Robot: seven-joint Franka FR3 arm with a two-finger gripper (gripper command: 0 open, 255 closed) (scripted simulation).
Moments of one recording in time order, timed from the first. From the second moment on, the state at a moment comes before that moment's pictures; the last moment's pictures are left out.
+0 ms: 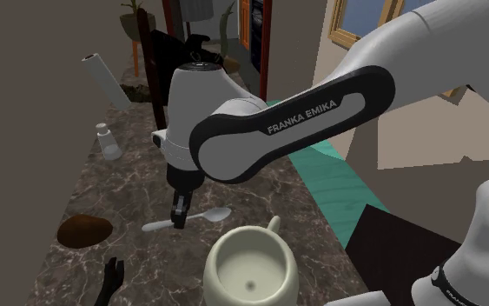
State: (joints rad) arm 0.29 0.27 0.16 -1.79 0.15 2.26 -0.27
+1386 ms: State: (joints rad) arm 0.29 0.22 0.16 -1.61 0.14 2.02 -0.23
